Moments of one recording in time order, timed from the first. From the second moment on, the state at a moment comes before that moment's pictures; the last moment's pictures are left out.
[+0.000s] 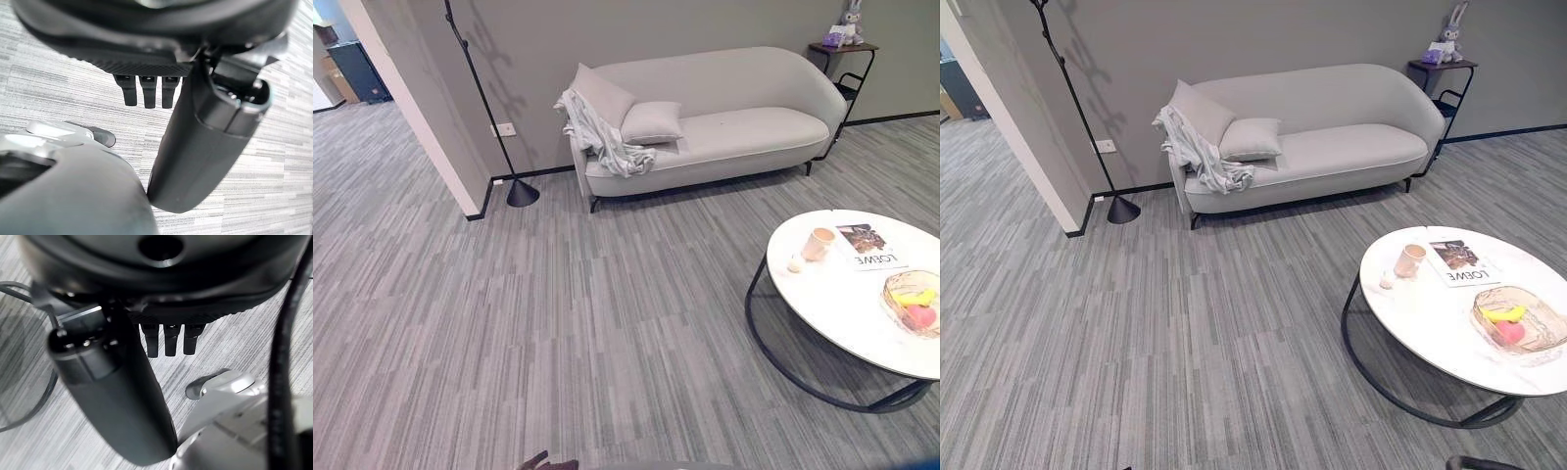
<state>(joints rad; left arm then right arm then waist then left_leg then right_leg) 0.05 0.13 -0.08 1.35 -0.47 -0.11 -0.01 0.05 -0.20 -0.04 1.44 0.69 -0.05 -0.01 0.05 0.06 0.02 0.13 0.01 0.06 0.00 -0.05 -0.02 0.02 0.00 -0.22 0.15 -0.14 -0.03</state>
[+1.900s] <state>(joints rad) -0.07 0.14 -0.19 1.43 -0.19 -0.12 -0.02 -0.03 -0.26 0.02 1.40 0.59 -0.02 -0.01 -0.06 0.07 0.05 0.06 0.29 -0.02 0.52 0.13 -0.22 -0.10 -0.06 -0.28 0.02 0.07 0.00</state>
